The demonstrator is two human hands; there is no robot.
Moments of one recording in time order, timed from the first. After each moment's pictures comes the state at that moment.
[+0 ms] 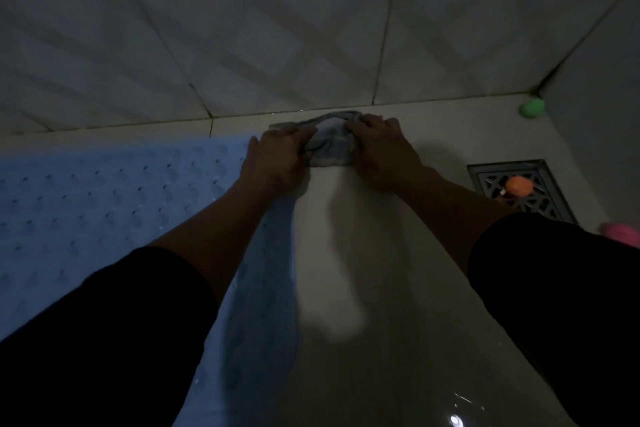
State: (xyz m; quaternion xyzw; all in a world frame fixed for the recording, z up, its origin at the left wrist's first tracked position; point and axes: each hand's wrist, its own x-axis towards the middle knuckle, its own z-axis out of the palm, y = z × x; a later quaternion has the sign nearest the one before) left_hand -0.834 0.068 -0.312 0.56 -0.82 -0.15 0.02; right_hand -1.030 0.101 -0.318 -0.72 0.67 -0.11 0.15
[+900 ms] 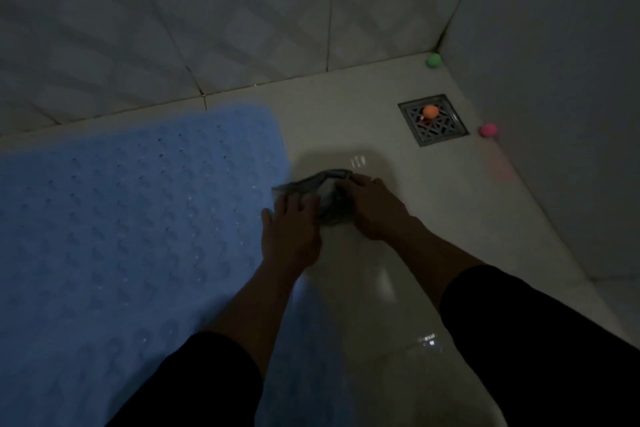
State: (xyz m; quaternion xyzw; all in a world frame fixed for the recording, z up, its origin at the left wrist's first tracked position) left_hand -0.790 0.316 -0.282 0.52 -0.84 -0.17 -0.05; right_hand -0.962 0.338 -0.267 -0.62 0.73 0.00 0.27
